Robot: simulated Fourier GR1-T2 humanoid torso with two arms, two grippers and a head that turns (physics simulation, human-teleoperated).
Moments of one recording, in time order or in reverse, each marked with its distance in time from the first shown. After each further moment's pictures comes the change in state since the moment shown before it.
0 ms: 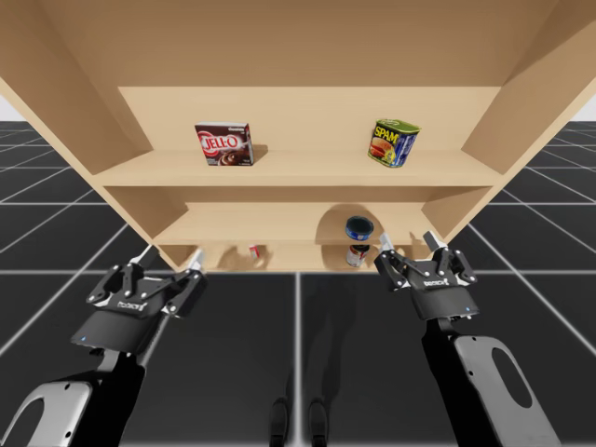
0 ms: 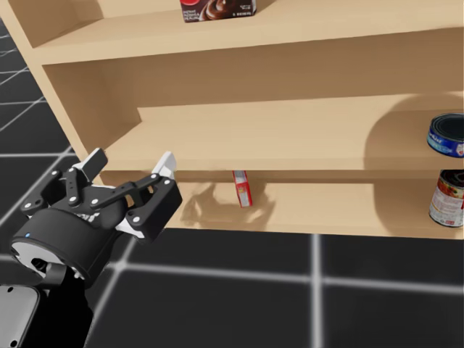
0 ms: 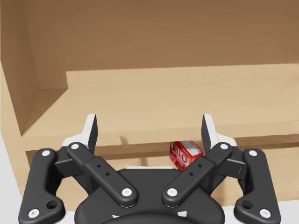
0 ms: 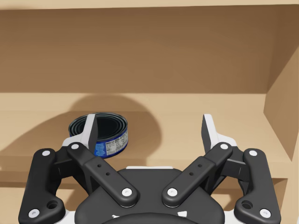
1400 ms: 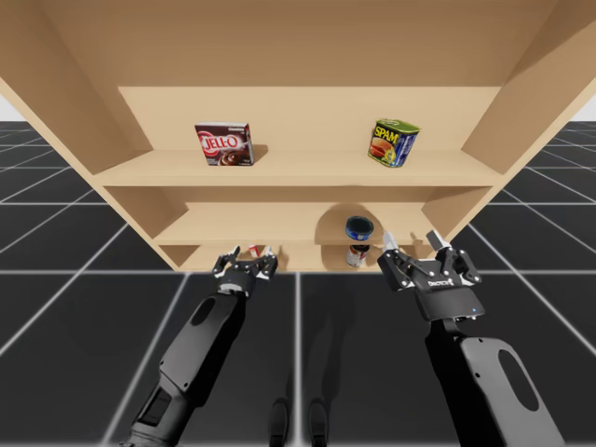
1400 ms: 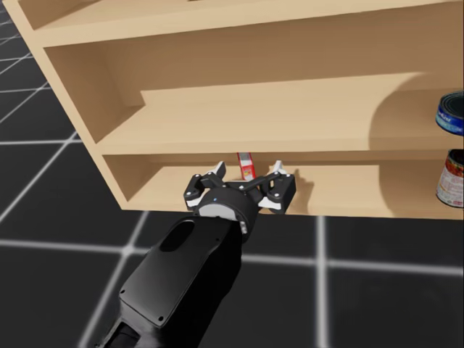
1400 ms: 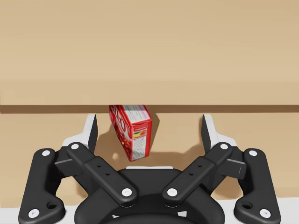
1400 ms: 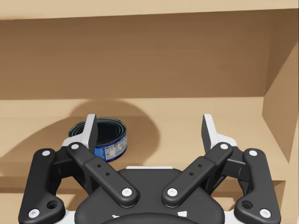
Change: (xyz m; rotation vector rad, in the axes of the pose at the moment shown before) left arm -0.112 -0.080 -0.121 0.036 0.226 0.063; right arm 0.004 -0.003 0.002 0.002 -0.015 -0.021
